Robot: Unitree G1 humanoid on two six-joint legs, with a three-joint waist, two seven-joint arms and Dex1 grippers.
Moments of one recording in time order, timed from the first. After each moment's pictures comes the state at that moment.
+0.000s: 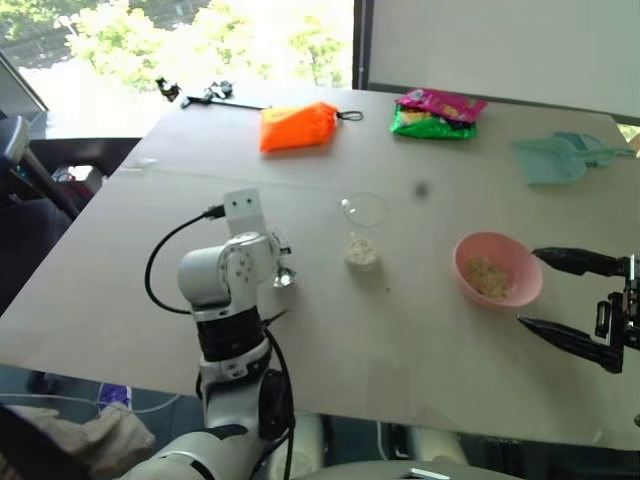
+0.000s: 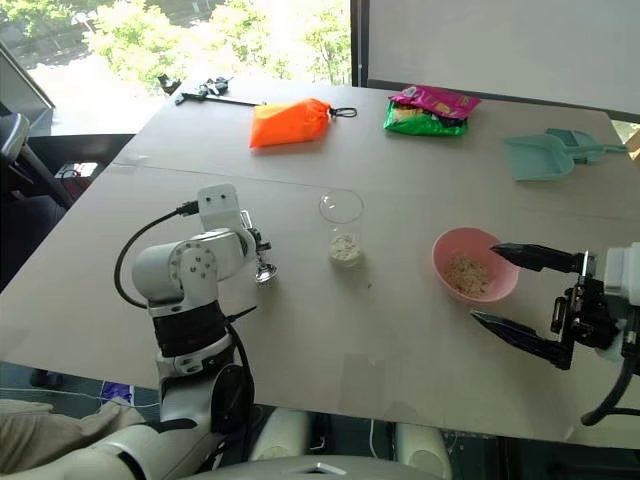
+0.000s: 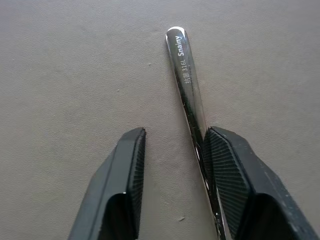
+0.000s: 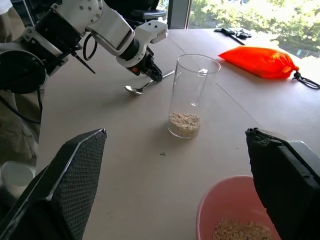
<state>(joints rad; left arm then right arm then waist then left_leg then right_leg) -0.66 0.02 0.32 -0.24 -0.20 1.48 0.40 0.27 -0.84 -0.61 -0.55 0.86 0.34 1.19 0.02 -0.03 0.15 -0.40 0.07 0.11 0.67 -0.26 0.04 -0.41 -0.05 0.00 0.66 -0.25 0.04</state>
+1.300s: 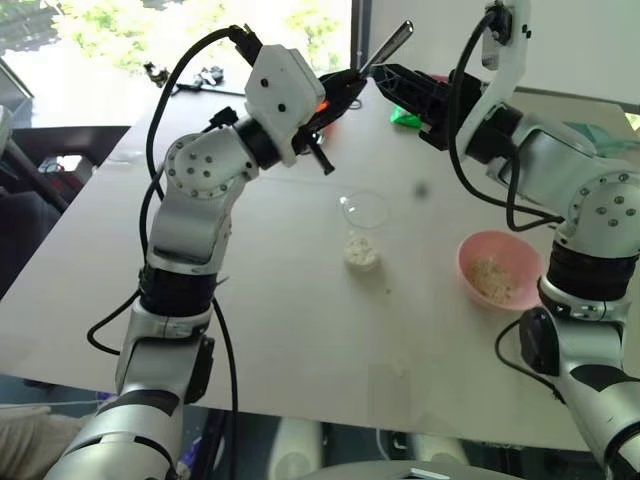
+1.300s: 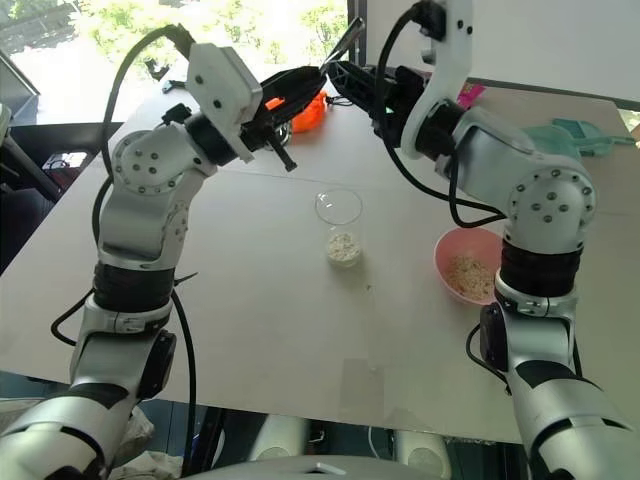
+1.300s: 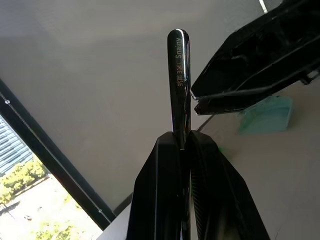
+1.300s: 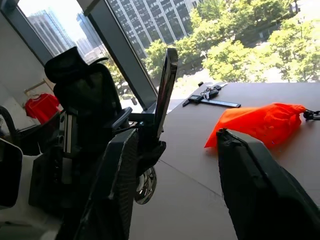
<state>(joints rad) -0.84 0.50 -0.07 -0.12 -0.16 0.16 -0.67 -0.99 -0.31 -0.16 -0.20 1.26 1.01 -0.15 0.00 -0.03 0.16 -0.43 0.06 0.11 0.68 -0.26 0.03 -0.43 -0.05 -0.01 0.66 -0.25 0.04</state>
